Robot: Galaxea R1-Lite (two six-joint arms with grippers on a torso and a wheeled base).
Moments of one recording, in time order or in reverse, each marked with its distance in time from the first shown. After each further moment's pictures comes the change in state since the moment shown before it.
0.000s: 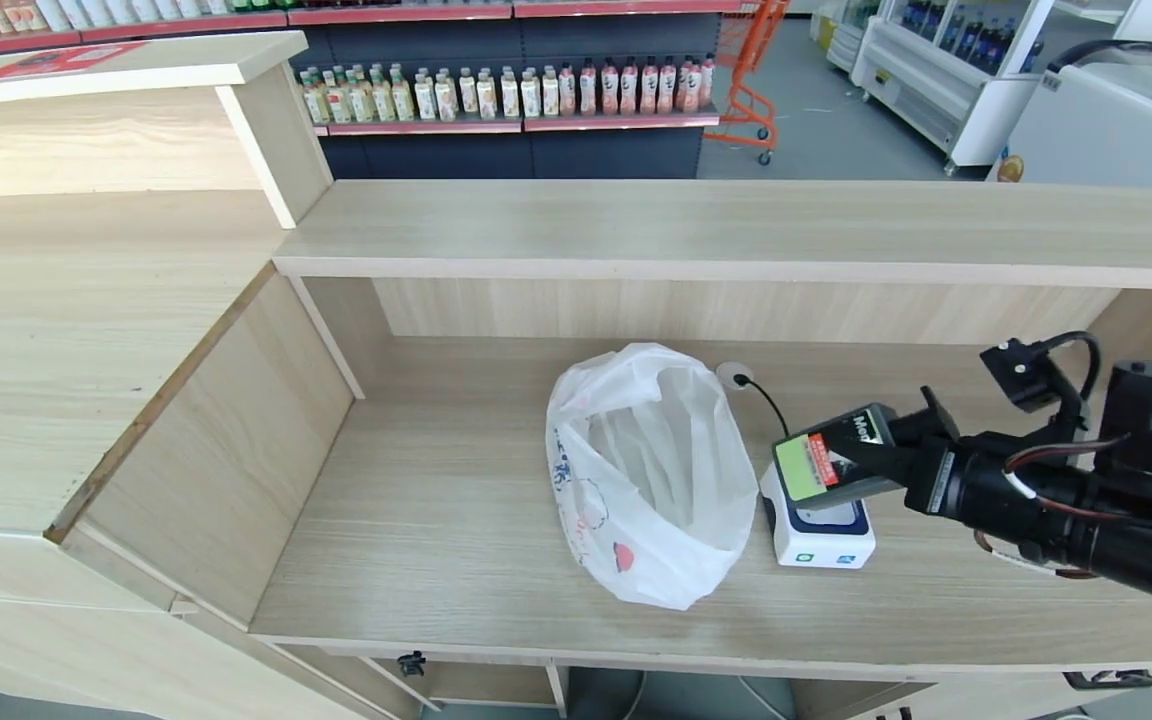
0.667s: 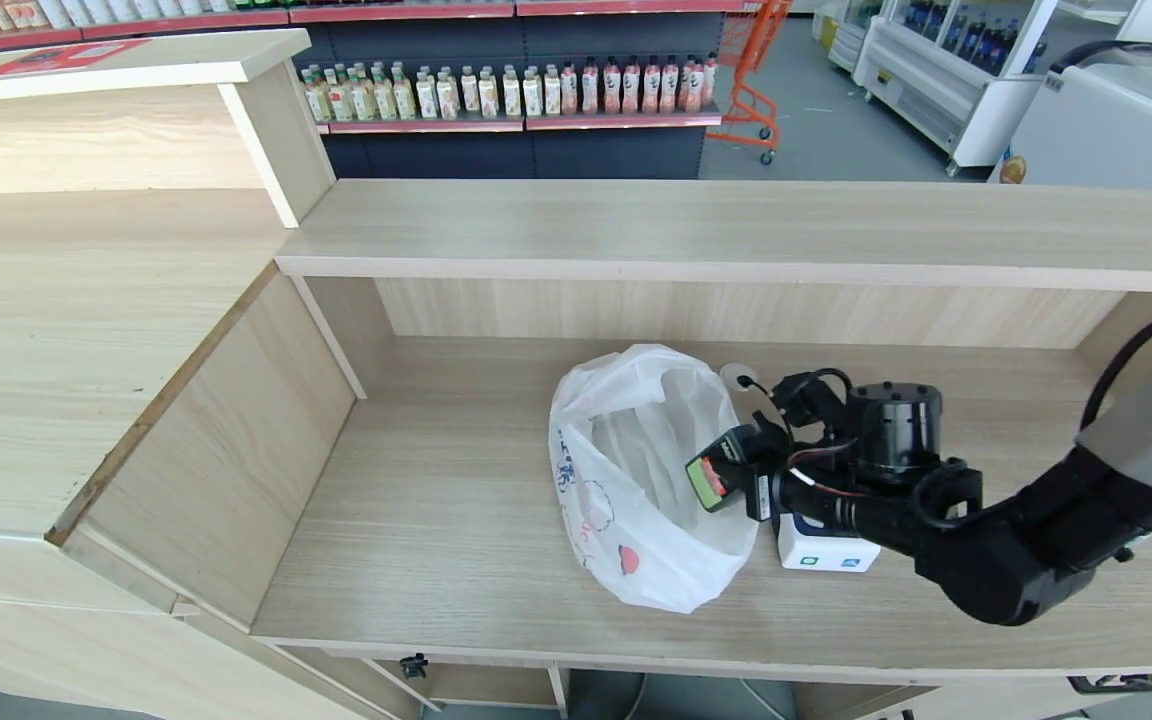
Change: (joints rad) left arm -0.001 0.000 0.000 0.000 0.000 0.000; right arm 0.144 0.470 -0.279 -0.101 -0.184 -0.362
